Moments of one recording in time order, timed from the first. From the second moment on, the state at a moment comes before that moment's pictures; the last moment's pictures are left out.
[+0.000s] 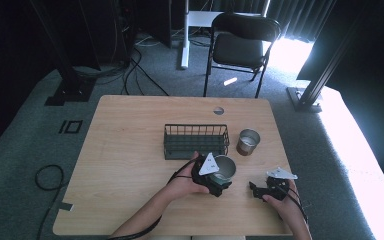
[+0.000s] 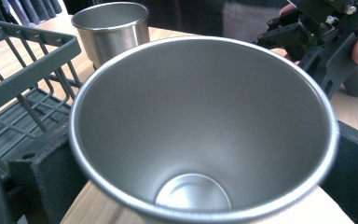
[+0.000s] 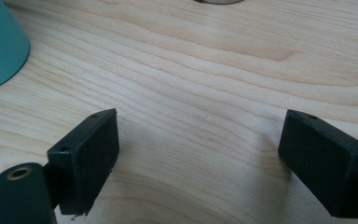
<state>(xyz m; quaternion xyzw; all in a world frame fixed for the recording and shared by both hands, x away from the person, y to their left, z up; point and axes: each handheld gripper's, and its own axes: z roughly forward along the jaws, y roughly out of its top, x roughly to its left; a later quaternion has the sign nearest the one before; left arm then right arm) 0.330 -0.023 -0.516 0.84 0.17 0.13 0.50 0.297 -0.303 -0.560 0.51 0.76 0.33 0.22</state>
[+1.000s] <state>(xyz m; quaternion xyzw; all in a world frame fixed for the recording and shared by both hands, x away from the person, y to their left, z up) 0.332 -0.020 -0.490 0.82 0.18 0.14 0.52 0.297 -0.303 -0.560 0.51 0.76 0.33 0.22</state>
